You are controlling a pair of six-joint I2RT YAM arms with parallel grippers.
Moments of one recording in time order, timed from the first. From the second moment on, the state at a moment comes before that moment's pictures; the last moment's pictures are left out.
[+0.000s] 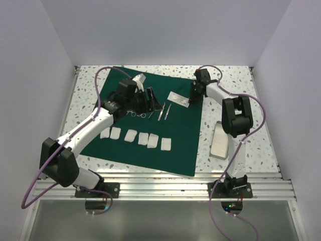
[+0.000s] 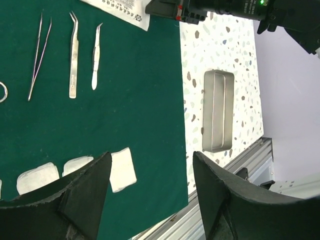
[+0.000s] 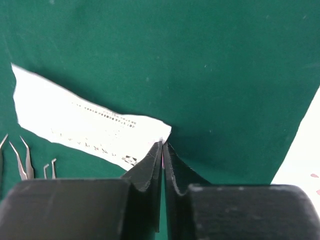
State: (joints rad) left arm -0.52 1.44 1.19 -0.37 0.27 -0.67; right arm 0.23 2.22 1.69 -0.48 -0.10 0.37
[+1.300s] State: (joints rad) left arm -0.50 1.59 1.09 -0.12 0.44 -0.74; right arm 0.11 1.22 1.16 -0.88 -0.17 0.79
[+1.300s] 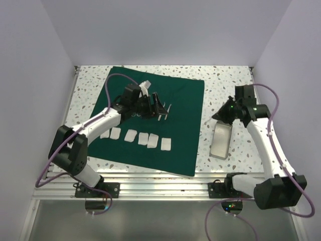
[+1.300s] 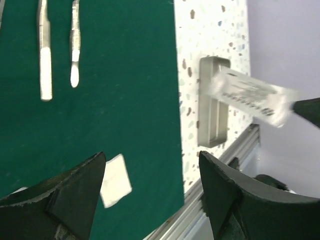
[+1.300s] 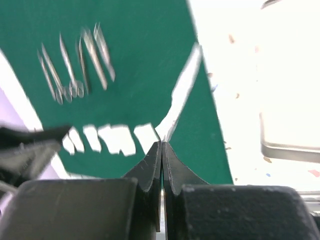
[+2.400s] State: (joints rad) left arm -0.50 1.42 0.98 -0.37 0.28 -0.38; right arm -0.05 0.95 0.79 -0.96 0.11 1.22
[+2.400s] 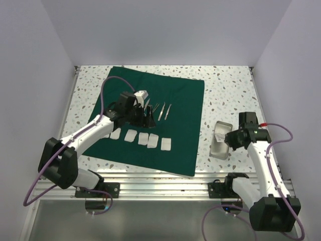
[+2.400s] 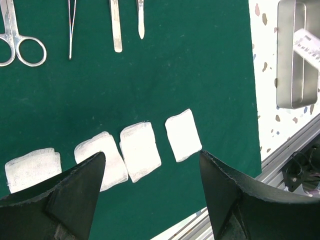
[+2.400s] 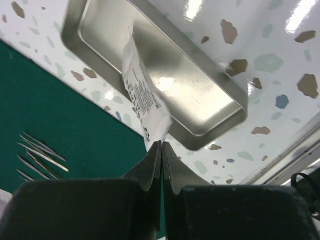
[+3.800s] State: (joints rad) left arm -0.57 1.32 0.77 -0.46 0.28 -0.51; right arm 0.30 1.36 0.99 -0.85 -0.31 0.52
